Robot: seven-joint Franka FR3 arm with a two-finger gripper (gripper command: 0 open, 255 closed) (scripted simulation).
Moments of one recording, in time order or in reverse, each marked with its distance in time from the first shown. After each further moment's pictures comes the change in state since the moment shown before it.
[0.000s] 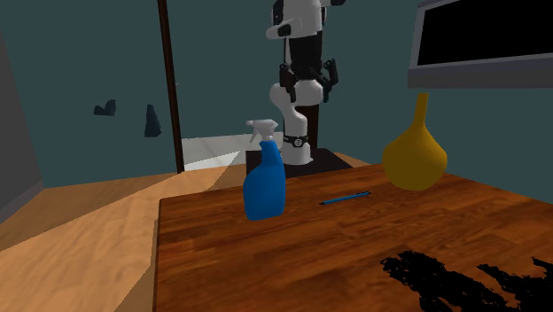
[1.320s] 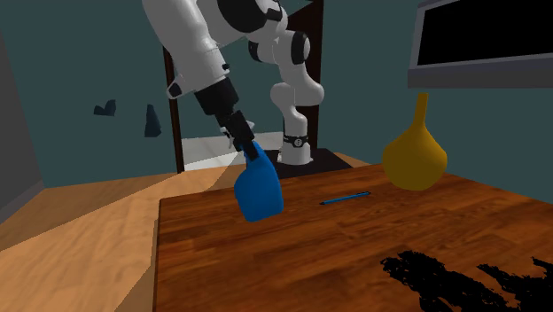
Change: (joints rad) arm -0.247 0.735 -0.096 0.809 0.289 -0.152 0.312
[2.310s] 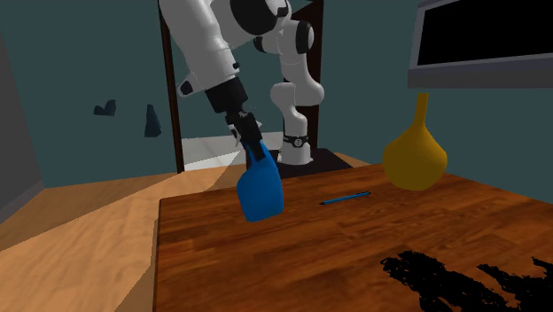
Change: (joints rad) arm 0.031 -0.134 0.005 -0.227 0.004 0.148 -0.025
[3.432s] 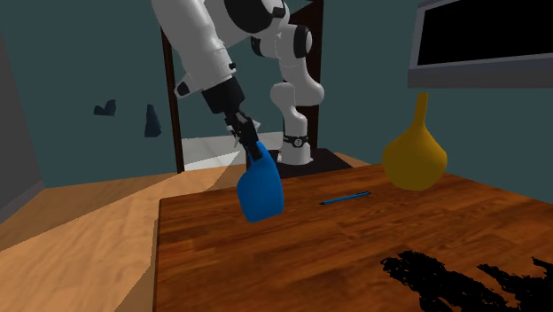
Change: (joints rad) arm -0.018 0.058 0.005 0.103 -0.008 -0.094 0.031
